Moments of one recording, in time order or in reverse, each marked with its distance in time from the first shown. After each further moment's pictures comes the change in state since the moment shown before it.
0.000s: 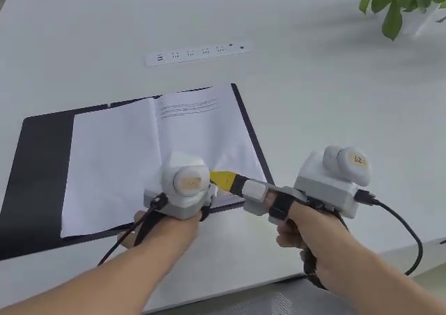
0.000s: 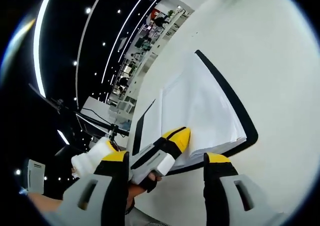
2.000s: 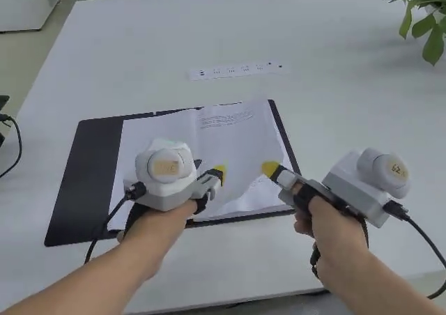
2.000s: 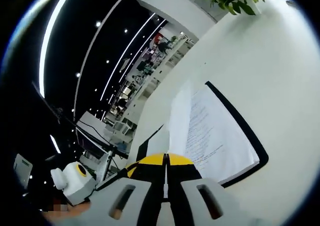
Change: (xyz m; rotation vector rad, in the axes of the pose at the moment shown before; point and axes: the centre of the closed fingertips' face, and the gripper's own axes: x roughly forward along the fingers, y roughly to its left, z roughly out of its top) left arm -0.101 0.064 0.051 -0.121 -0.103 0.022; right arm 0.005 0.056 0.035 -0.122 -0.236 -0.018
